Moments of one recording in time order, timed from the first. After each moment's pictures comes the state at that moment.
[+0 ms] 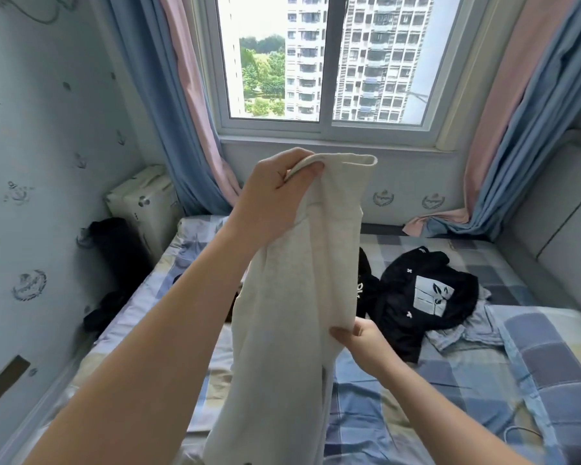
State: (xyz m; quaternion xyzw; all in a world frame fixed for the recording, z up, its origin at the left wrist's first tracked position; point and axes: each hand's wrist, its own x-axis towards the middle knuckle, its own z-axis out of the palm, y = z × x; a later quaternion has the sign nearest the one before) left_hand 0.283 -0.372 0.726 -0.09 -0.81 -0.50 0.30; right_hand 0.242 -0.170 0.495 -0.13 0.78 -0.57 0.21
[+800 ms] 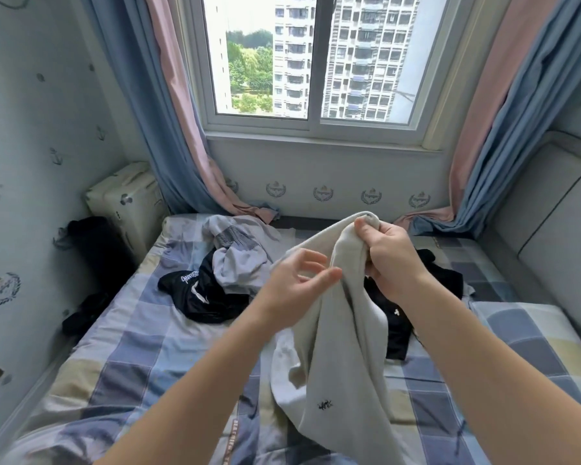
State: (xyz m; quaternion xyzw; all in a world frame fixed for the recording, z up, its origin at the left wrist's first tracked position) left_hand 0.291 -0.337 0.614 0.02 -0.79 -0.60 0.06; right_hand 0.208 -0.185 0.660 -0.05 0.69 -0.72 0.10
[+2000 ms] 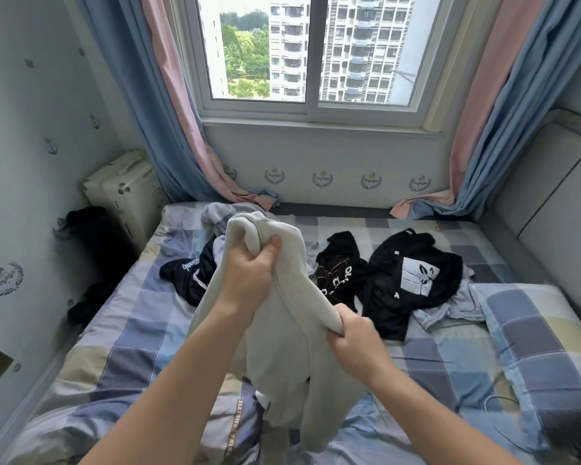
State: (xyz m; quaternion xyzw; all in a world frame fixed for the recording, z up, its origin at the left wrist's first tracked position) left_hand 0.308 -0.356 0.609 0.14 -0.66 -0.69 0.26; right_hand 0.286 -0.167 0.523 -0.15 0.91 -0.37 0.11
